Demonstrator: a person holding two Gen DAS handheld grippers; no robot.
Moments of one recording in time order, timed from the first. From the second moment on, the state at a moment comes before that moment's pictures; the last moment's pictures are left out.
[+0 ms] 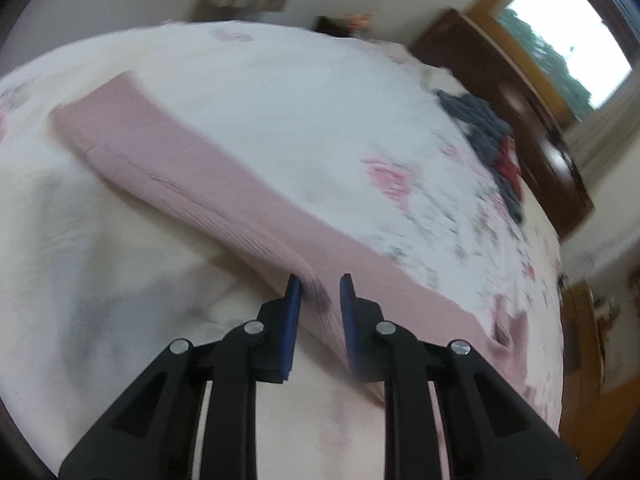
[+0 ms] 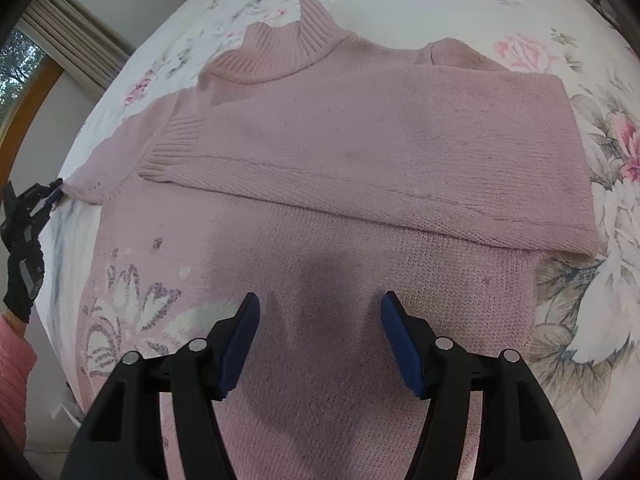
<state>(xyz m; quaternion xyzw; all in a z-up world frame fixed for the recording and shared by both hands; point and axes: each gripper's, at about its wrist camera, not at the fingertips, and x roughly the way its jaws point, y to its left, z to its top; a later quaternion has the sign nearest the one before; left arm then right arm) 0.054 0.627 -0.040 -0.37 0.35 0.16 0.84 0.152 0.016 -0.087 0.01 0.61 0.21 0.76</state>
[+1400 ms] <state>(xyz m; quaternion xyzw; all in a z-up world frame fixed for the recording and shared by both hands) 0.038 0.716 -0.070 -0.46 0.32 0.25 0.79 0.159 0.017 -0.099 -0.02 0.61 0.19 0.77</state>
